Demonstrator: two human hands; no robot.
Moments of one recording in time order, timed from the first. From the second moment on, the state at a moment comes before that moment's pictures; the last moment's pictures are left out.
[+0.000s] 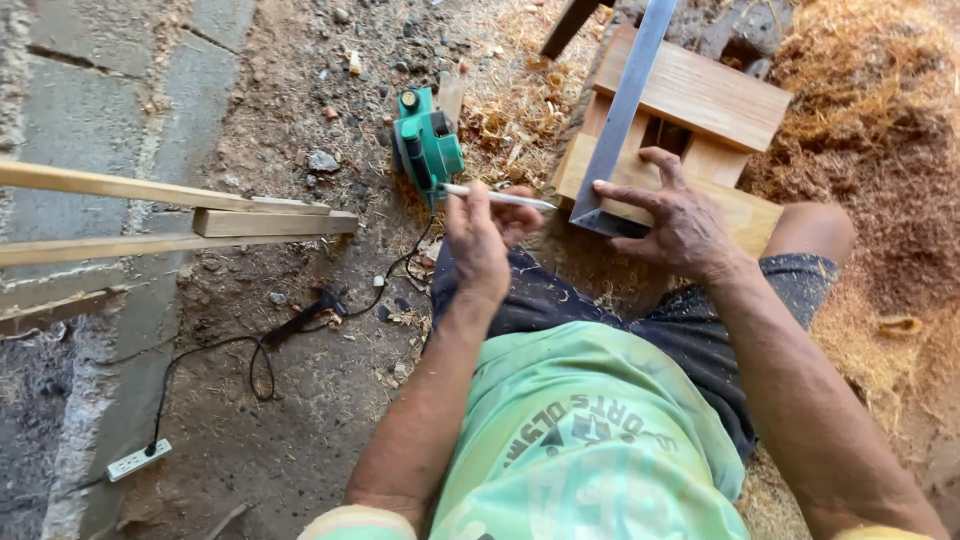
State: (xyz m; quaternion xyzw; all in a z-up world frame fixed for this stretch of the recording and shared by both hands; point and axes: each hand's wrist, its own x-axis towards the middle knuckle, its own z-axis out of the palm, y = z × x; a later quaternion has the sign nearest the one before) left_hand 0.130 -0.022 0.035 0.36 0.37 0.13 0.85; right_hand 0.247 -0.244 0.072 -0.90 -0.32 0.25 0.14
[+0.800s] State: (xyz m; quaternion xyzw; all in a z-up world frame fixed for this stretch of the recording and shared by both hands) left_hand 0.168 -0.037 0.012 0.76 0.08 0.13 0.63; right_hand 0.232 -0.258 0.059 -0.92 -0.31 0.21 0.11
